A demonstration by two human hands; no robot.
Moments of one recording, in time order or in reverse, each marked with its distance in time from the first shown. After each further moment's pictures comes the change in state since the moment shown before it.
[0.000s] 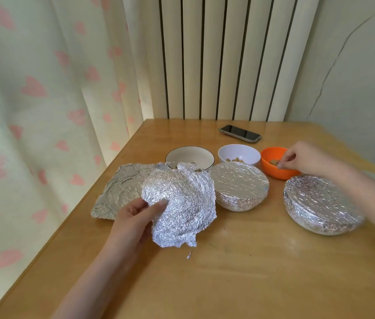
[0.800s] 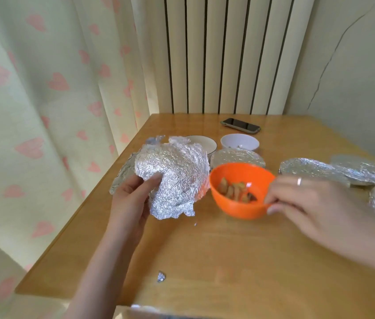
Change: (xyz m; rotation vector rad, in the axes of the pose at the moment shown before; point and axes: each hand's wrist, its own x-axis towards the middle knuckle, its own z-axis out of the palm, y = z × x) left_hand -0.053 0.036 0.006 -0.183 0.080 0.085; right_hand -0.218 -0.077 -0.006 -0.084 0.256 -0.747
